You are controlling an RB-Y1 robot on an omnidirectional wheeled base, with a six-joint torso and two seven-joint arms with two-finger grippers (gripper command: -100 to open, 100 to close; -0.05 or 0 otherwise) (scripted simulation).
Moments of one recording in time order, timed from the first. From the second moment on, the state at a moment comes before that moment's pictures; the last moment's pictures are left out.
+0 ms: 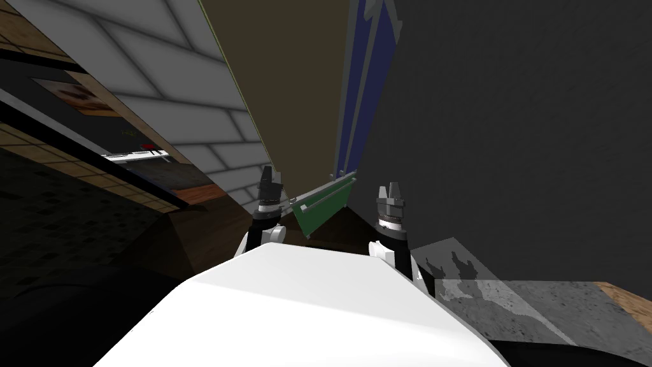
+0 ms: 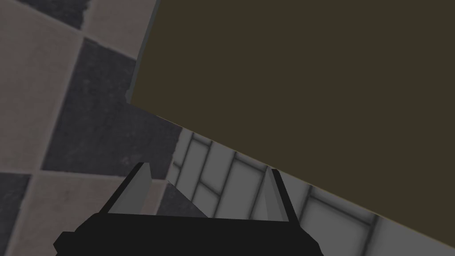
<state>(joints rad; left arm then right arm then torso) 0.47 -0.02 -0.07 -2.38 -0.10 -0.47 -0.16 0.51 -0.02 0.05 -2.31 0.06 -0.50 0.07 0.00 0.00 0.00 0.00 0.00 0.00</state>
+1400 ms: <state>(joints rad) 0.46 0.07 -0.05 -2.34 -0.08 -0.47 -0.15 0.51 -0.02 0.05 -2.31 0.06 -0.50 0.07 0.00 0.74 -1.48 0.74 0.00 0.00</state>
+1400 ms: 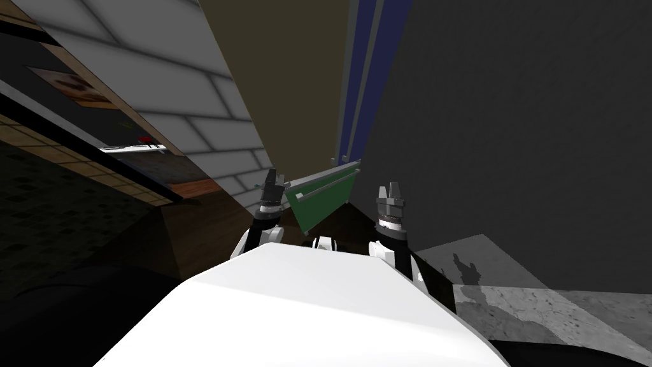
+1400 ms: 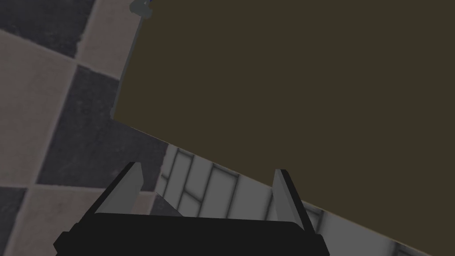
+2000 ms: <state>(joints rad) 0.46 0.16 -0.03 -2.24 -0.06 -0.49 -0.14 0.51 -0.02 0.05 -2.31 0.06 -0.50 0.07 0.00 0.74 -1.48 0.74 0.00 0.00</state>
